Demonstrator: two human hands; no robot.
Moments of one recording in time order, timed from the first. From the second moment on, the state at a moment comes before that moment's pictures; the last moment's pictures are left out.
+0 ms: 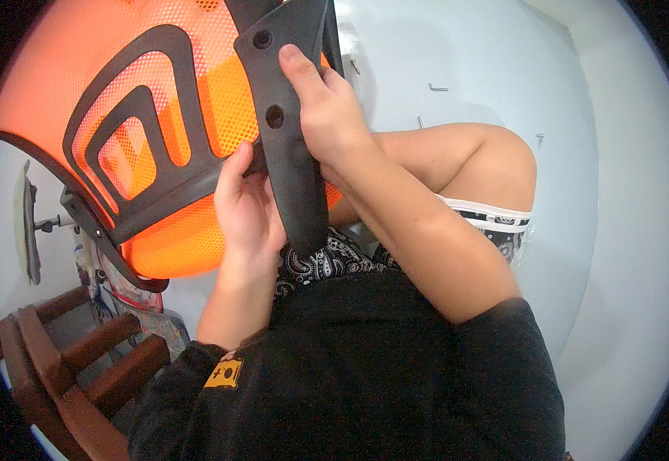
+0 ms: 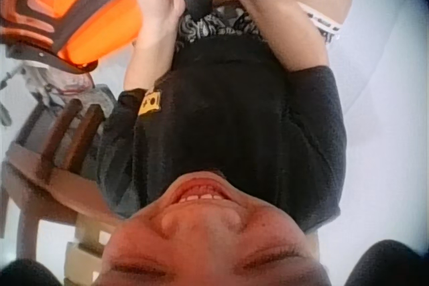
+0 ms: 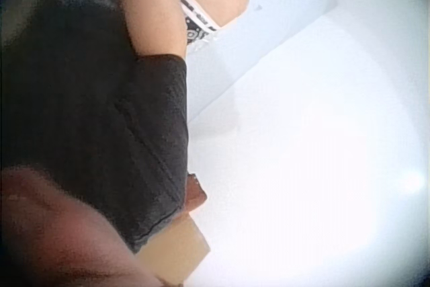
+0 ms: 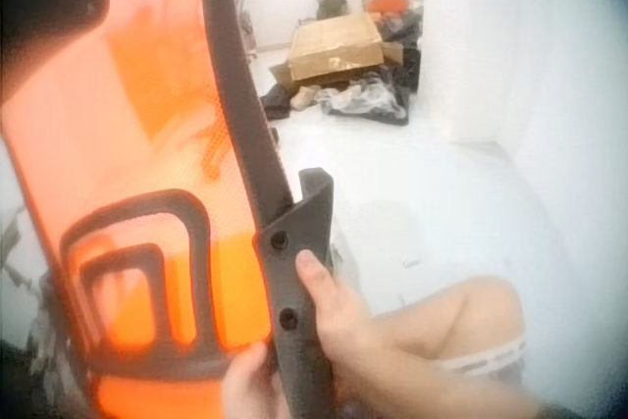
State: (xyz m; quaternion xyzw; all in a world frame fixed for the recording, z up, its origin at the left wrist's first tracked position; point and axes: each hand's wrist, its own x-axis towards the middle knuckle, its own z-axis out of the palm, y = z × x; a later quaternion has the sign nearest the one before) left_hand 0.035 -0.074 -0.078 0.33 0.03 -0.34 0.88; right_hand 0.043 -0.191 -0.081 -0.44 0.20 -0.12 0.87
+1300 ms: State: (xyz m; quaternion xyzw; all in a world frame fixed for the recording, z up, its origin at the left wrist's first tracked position) left_hand 0.084 -0.080 -0.077 0.33 0.08 -0.33 0.88; right_hand 0.038 -0.188 -0.091 -0.57 0.19 -0.21 0.77
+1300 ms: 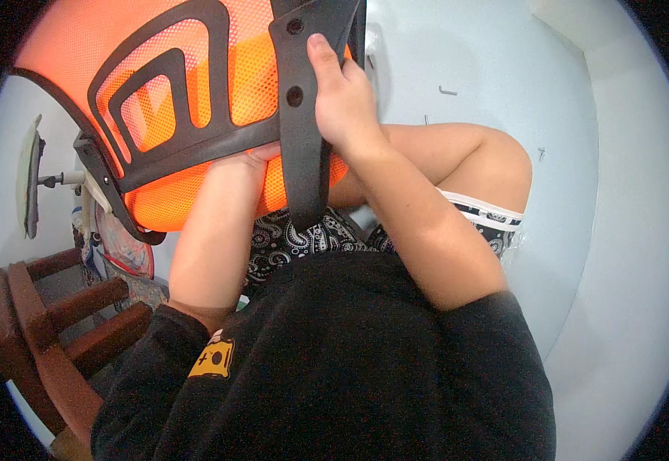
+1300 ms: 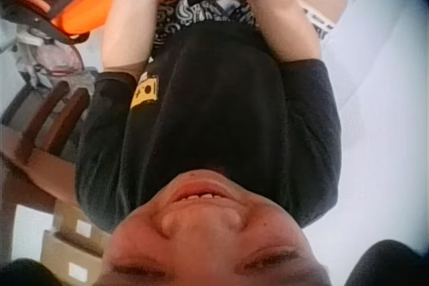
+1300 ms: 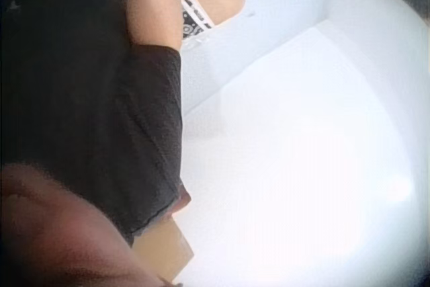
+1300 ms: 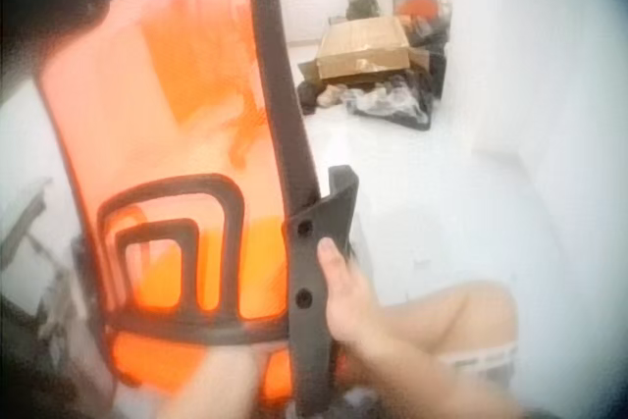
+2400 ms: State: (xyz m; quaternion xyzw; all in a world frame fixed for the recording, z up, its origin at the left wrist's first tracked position) left_hand 0.092 -0.079 -0.101 0.32 0.05 -0.36 0.87; right_hand 0.029 -0.197 -0.097 -0.78 0.27 -0.24 0.50
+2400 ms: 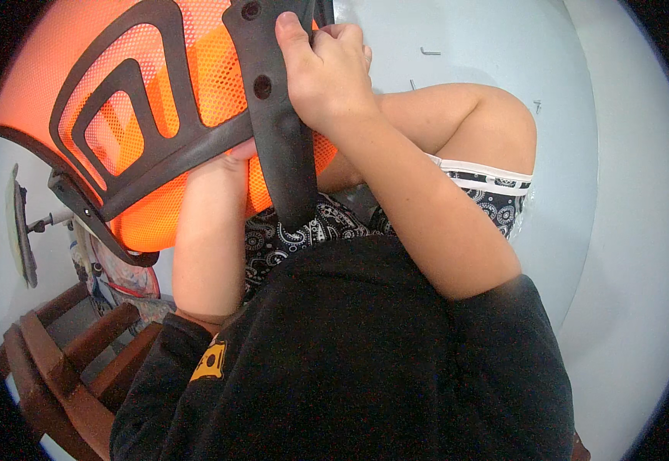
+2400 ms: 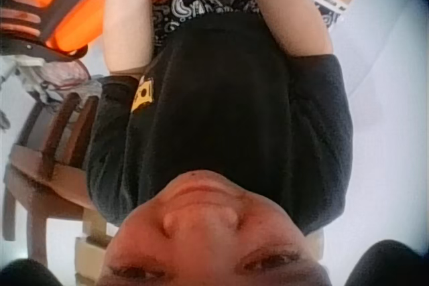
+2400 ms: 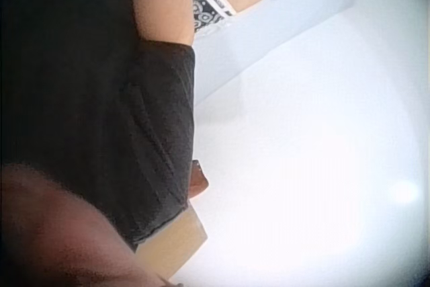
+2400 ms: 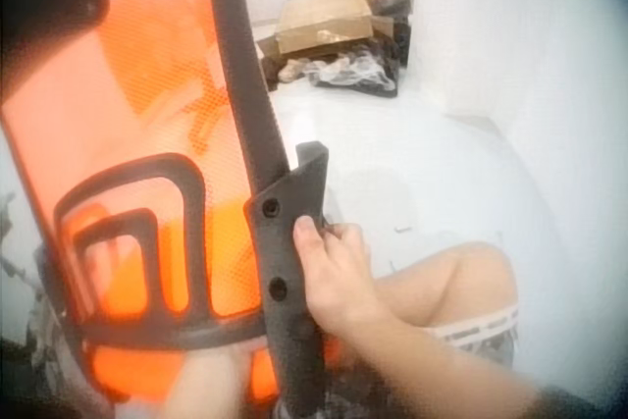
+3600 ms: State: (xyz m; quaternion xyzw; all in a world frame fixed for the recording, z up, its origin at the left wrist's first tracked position) left_hand 0.076 -0.085 -0.070 0.51 0.13 -0.33 0.79; right_hand 0.032 -0.194 -0.097 -0.72 0.30 -0.27 0.56
